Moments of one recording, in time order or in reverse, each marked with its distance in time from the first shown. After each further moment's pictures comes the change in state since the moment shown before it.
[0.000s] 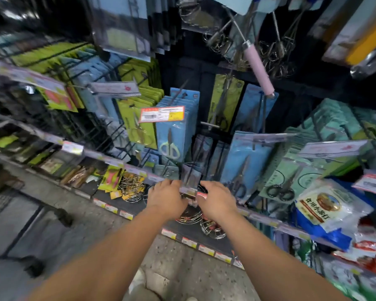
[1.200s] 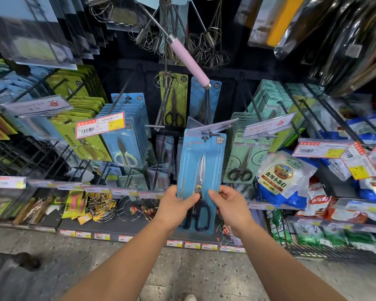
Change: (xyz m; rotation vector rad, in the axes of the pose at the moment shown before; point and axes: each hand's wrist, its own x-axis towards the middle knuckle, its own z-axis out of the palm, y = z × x) left_hand -0.008 0.076 0.036 -1.131 -0.158 0.056; right_hand -0.041 0.095 -0.003 1.190 0.267 0.207
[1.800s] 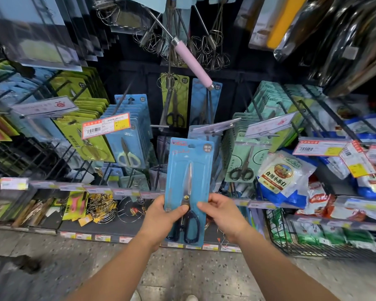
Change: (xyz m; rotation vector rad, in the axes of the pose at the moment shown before) left_hand -0.027 -0.016 -0.035 -0.080 0.028 -0.035; right_hand -0.016 0.005 0.018 0.002 -0.201 0.066
